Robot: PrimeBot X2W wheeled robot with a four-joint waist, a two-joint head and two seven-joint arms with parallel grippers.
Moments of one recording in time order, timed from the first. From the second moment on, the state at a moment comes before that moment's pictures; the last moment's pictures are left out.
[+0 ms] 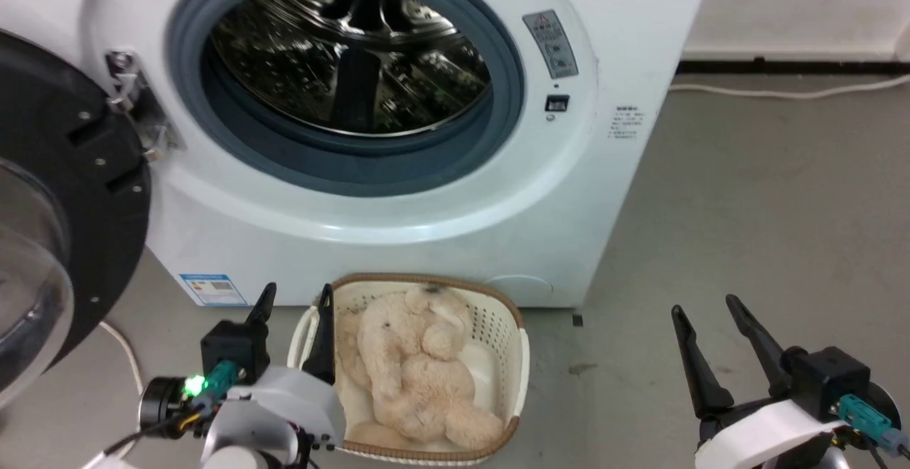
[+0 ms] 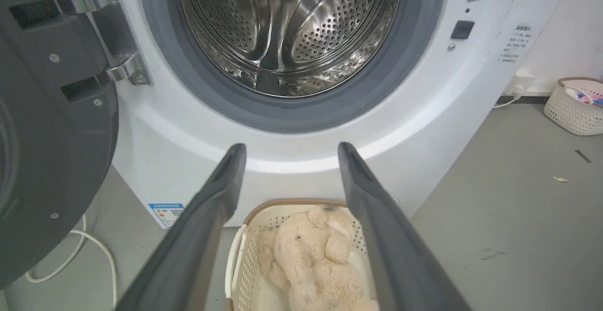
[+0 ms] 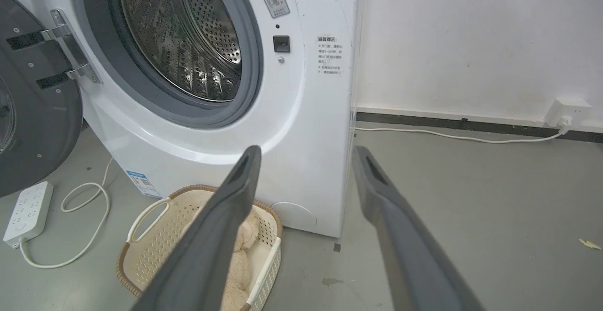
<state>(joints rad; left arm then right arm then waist) -0.09 0.05 -0.05 0.09 -0.08 0.00 -0.01 0.01 -0.05 0.00 -0.01 0.10 0.13 -0.06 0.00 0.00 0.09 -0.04</state>
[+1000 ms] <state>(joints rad) -0.37 0.16 -0.12 0.38 -0.17 0.02 0.24 -0.05 -0.05 0.03 -0.11 0.26 0.13 -0.12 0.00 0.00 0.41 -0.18</state>
